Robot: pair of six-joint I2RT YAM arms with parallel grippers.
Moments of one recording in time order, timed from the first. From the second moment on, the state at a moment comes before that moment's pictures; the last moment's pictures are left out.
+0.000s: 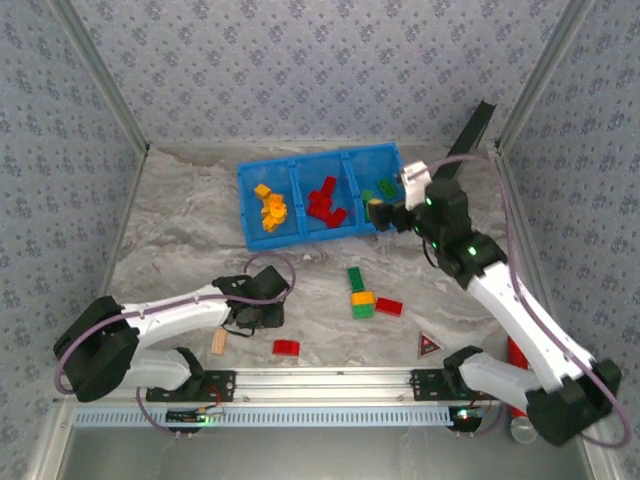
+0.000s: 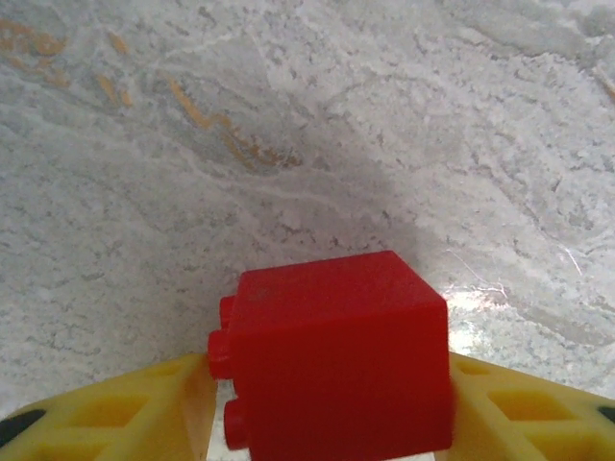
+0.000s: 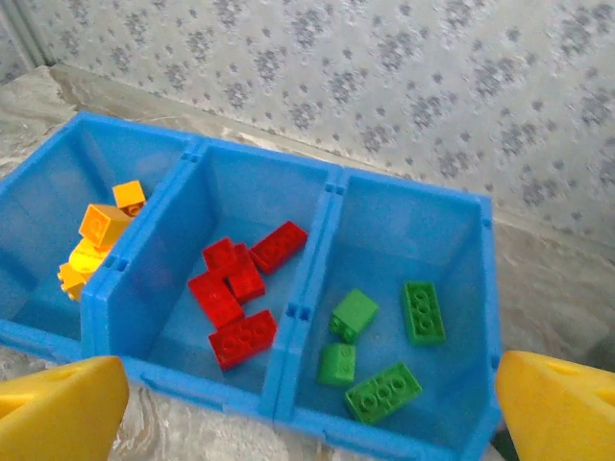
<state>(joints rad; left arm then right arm) -0.90 1.28 0.60 -0.63 -0.12 -0.90 0.46 1.00 0.99 -0.36 0.06 -0.02</state>
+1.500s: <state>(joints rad) -0.70 1.98 1.79 -0.72 -0.21 -0.36 0.45 0.60 0.57 -0.77 -0.03 0.52</state>
